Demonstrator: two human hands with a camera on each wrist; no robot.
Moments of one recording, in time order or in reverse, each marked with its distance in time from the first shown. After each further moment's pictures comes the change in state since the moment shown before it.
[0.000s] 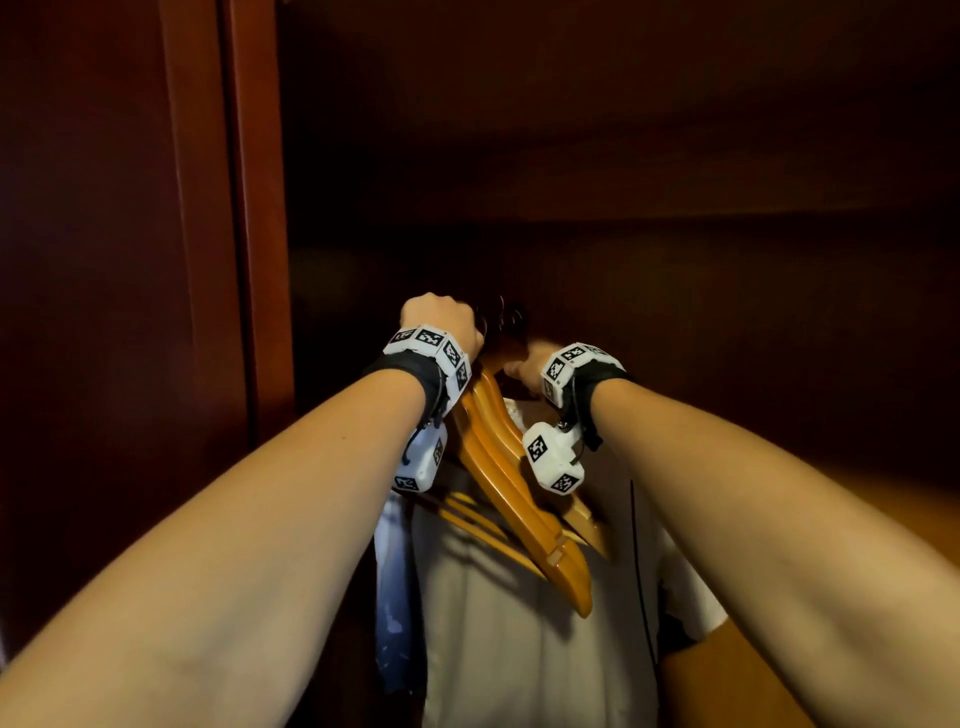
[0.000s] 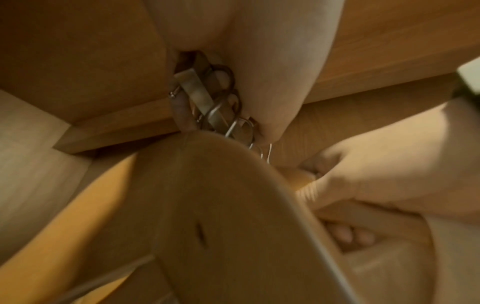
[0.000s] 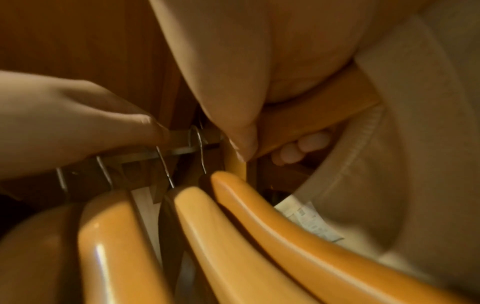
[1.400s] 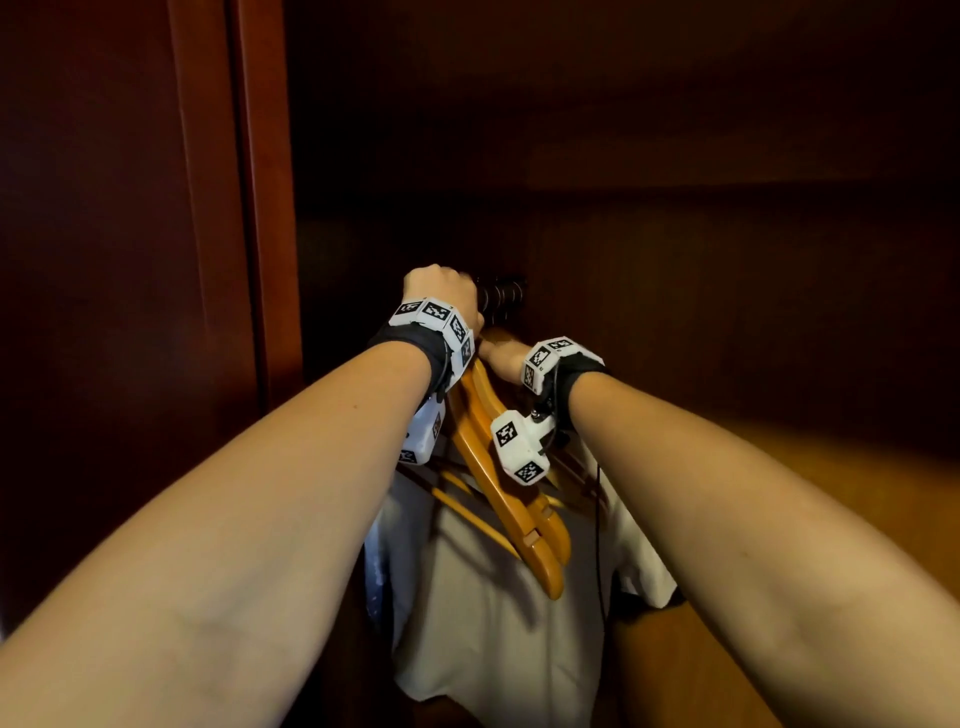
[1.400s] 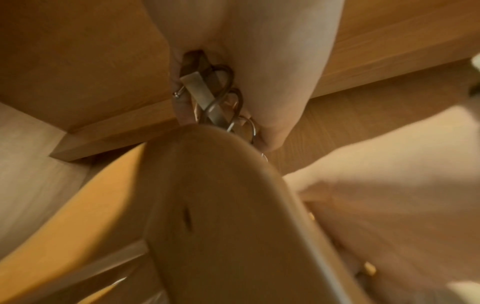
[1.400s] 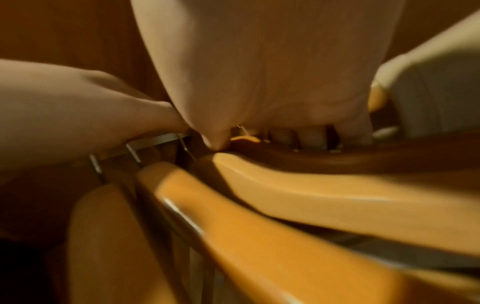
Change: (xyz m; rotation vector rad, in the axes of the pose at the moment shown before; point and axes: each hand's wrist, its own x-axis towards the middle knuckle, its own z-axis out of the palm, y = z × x) left_hand -0.003 -0.001 0.000 0.042 0.031 0.014; right_hand 0.010 -0.016 0.043 0.185 -0.096 -0.090
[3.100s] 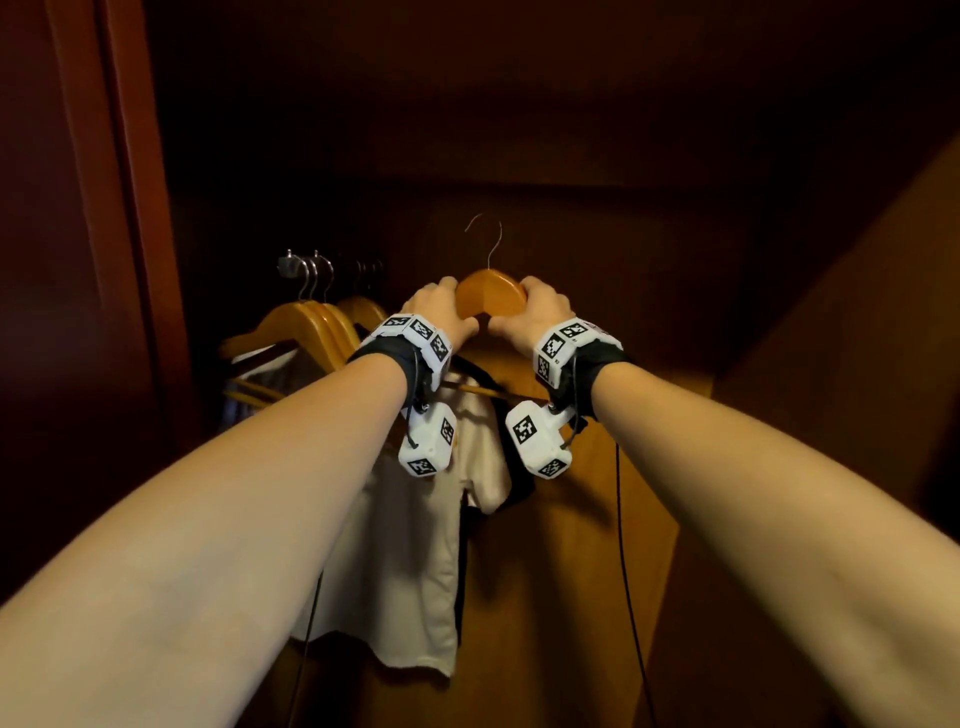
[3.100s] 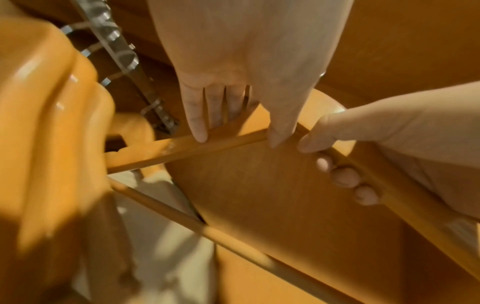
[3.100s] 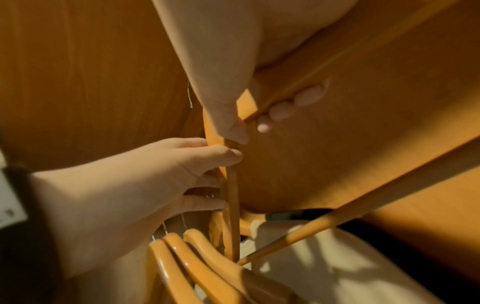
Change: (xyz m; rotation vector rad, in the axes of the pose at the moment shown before) left_hand -0.096 0.108 -0.065 -0.959 -0.057 0.109; right_hand -0.204 0.055 -0.109 -0.118 0.578 0.265
